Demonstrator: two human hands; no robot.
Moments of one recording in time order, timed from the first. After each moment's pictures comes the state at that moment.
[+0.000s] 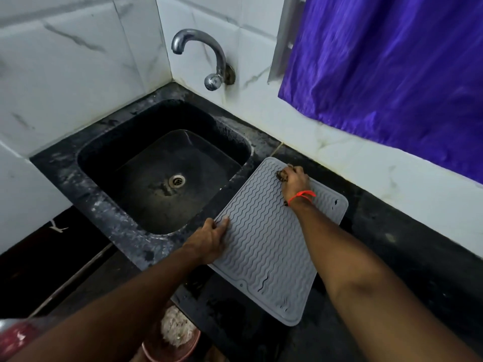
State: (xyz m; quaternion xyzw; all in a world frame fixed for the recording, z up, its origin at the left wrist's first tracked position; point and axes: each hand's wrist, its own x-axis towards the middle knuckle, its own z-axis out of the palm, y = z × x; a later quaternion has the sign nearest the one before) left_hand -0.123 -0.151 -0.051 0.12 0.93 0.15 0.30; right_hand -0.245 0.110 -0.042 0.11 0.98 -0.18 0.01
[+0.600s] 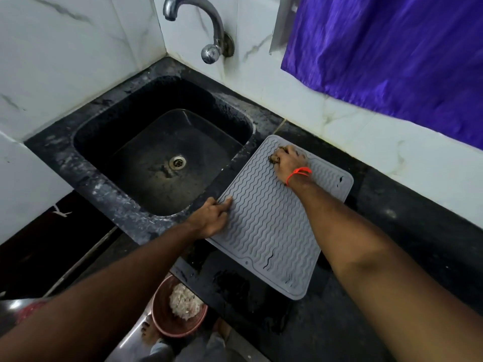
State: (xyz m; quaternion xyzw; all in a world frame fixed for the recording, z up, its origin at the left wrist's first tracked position) left_hand -0.137 -0.162 -0.055 0.10 0.91 0.22 0.33; right_hand -0.249 0.097 -0.052 0.04 0.99 -0.09 0.06
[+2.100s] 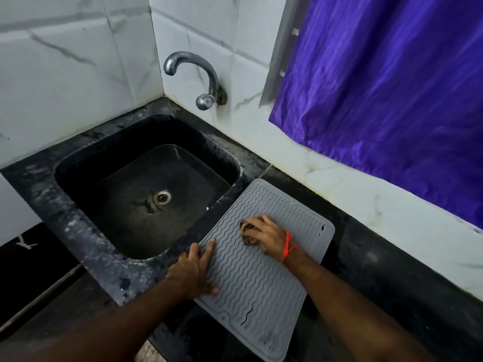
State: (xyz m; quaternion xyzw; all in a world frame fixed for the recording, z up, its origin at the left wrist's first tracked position) left_hand -0.119 -0.142 -0.046 0.11 0.93 0.12 0.34; right_hand -0.189 0.113 -0.058 -0.34 0.94 -0.05 0.02
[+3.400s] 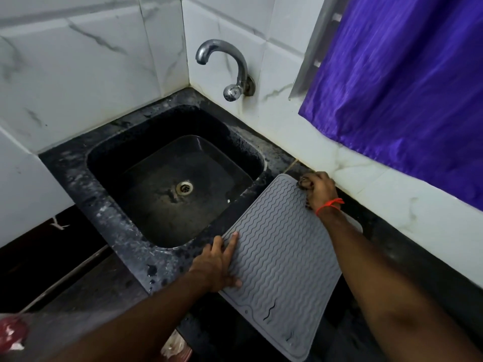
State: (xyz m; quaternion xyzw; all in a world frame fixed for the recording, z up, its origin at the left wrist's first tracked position) left_hand -0.120 -0.147 -0.053 0.11 0.93 0.14 0.33; right_hand -0.283 0.144 -0.025 0.05 0.98 -0.18 -0.05
